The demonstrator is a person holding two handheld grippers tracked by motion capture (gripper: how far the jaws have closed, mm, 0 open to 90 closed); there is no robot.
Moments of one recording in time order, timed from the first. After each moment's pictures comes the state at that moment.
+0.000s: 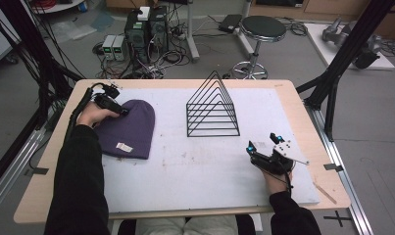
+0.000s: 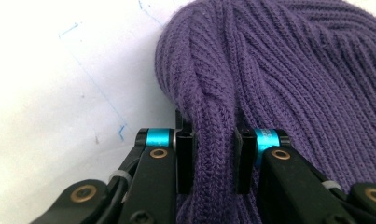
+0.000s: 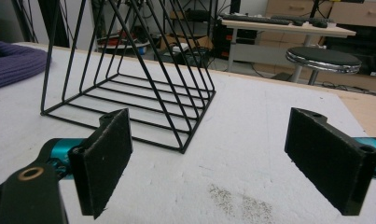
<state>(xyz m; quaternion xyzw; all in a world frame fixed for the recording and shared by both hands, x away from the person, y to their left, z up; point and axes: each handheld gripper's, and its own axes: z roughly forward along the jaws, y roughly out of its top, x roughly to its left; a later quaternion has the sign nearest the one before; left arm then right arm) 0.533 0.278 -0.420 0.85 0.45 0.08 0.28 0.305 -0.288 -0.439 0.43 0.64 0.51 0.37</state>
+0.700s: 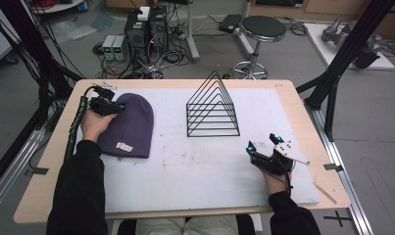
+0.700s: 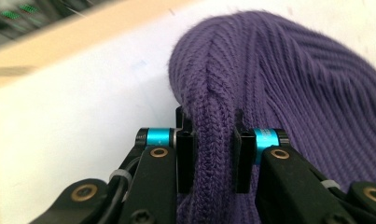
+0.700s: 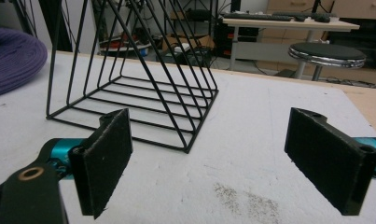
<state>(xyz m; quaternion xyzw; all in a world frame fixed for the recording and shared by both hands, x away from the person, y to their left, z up) 0.476 0.261 -0.396 0.77 0.48 0.29 0.31 0.305 -0.287 -0.439 0.44 0.64 0.52 0.36</state>
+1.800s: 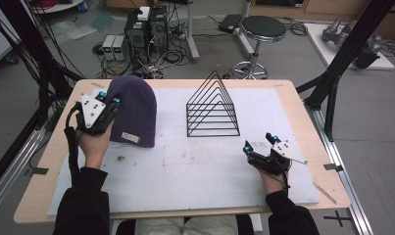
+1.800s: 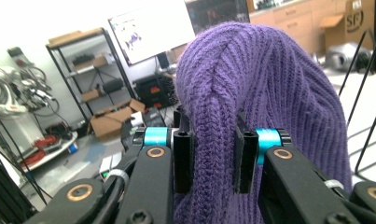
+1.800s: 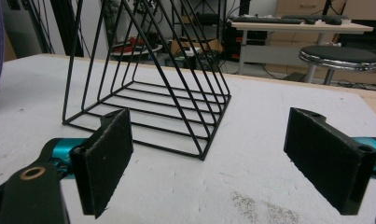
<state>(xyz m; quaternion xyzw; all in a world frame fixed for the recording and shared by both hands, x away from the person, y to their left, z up) 0.344 0.222 -0.335 0.61 0.35 0.52 0.49 0.305 -0.279 -0.438 0.43 0.64 0.54 0.35</state>
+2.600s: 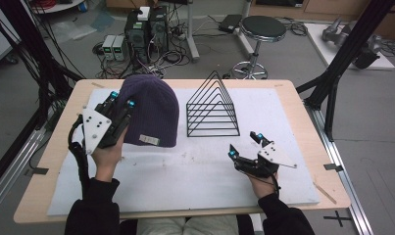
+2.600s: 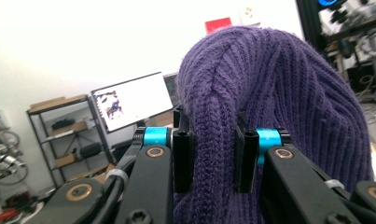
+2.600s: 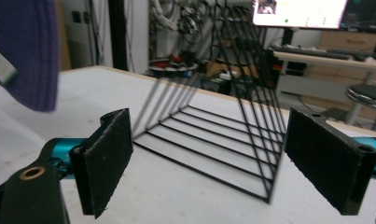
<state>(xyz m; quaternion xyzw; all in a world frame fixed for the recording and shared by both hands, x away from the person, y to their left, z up) 0.287 0.168 -0.301 0.56 0.25 0.52 0.59 0.290 -0.239 -0.421 0.34 0.66 0.58 0.34</state>
